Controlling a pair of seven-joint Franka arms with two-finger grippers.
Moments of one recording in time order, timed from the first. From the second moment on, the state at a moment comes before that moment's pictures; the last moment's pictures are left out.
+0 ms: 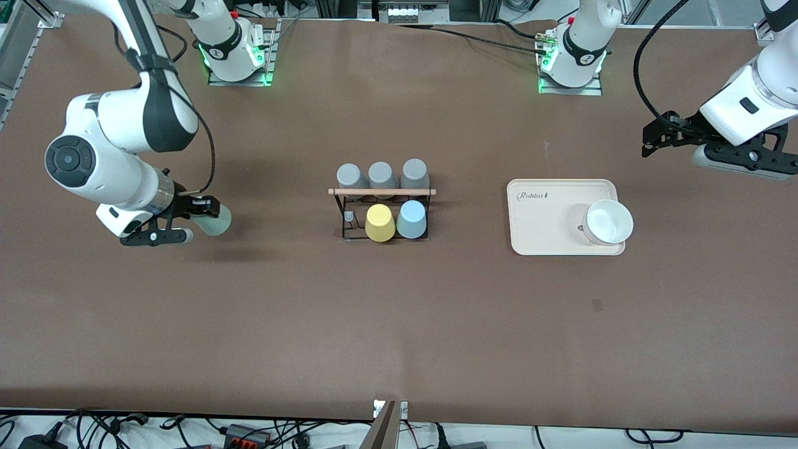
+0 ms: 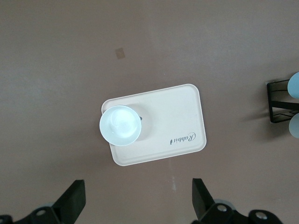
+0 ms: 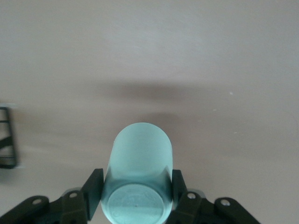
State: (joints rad) left arm -0.08 -0.01 0.00 -1.65 -0.02 1.60 0.08; right arm 0.22 0.25 -0.04 -1.82 0.04 1.96 0.12
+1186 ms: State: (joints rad) left arm -0.08 -0.01 0.00 -1.65 -0.02 1.60 0.09; right arm 0.52 0.44 -0.03 -1.41 0.18 1.79 0.46
